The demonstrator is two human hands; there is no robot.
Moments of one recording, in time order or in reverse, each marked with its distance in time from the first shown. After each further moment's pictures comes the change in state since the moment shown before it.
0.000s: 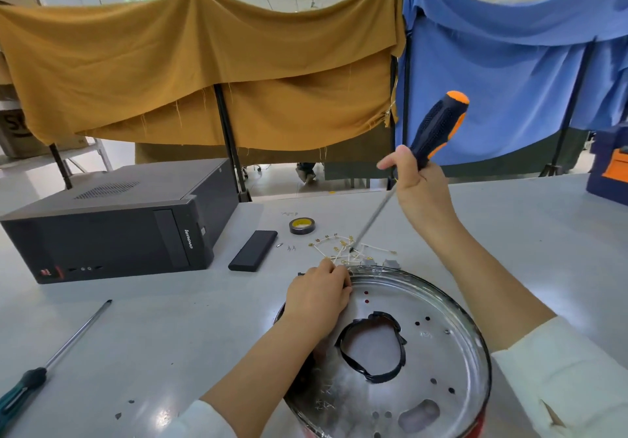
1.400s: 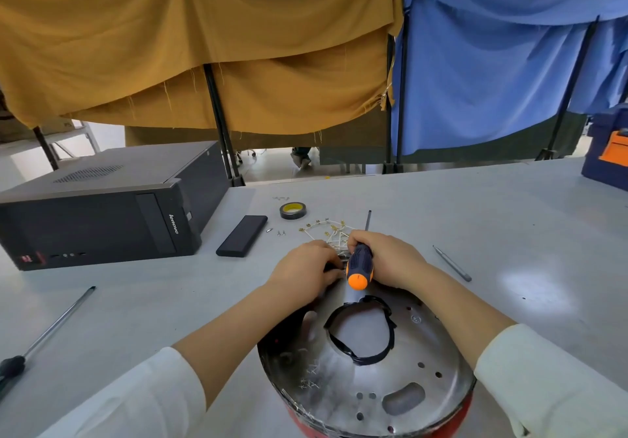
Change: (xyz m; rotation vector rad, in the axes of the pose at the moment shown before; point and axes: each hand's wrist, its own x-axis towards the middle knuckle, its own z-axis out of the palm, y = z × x) left_hand 0.018 -0.010 -0.009 -0.222 -0.106 0.098; right_hand -0.043 0.101 0.011 -0.699 -0.738 0.007
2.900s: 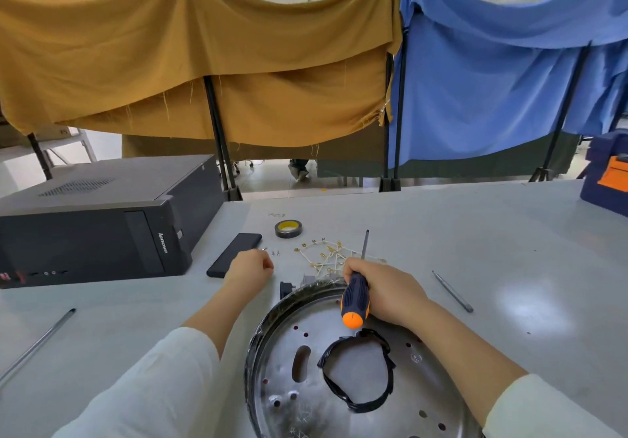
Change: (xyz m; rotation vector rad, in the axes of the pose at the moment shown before) left_hand 0.048 -0.117 0.010 -0.052 0.097 -0.492; right_hand -0.003 -0.001 0.002 -0.032 -0.010 -0.007
